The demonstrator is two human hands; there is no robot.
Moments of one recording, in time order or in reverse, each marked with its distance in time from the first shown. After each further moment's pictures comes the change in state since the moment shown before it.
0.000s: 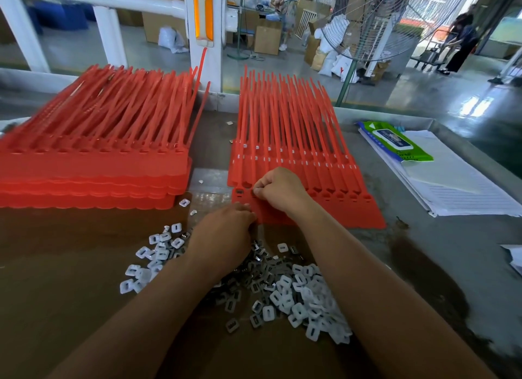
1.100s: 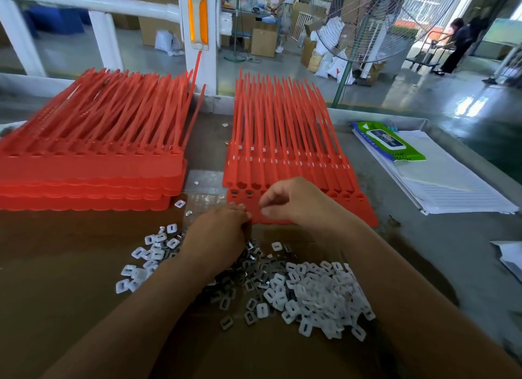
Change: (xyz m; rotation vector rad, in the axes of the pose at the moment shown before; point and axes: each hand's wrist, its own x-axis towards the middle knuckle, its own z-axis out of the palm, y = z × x) left_hand 0.001 0.000 -0.001 -0.023 -0.046 -0.044; right_hand -0.060 0.004 -0.040 0.079 -0.211 -0.196
